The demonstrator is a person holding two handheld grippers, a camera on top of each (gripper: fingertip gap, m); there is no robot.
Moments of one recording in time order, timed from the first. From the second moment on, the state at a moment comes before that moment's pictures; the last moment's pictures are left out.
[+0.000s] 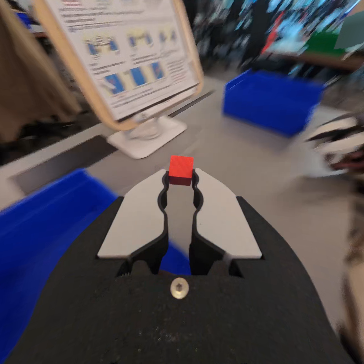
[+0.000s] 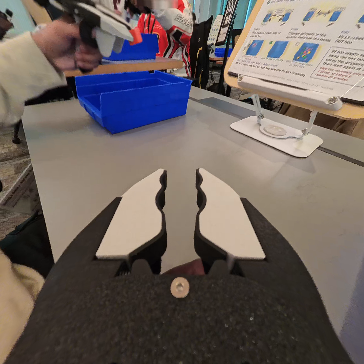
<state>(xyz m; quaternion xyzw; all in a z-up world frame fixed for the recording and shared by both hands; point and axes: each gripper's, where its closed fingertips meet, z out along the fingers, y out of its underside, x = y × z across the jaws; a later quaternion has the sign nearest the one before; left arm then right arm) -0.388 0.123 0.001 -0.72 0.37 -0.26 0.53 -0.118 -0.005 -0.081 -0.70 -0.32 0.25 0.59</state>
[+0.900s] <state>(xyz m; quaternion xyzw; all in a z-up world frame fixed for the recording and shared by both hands) -0.194 0.019 -0.021 -0.59 0.21 -0.73 0.26 -0.204 0.030 -0.024 -0.47 -0.48 0.04 0.74</state>
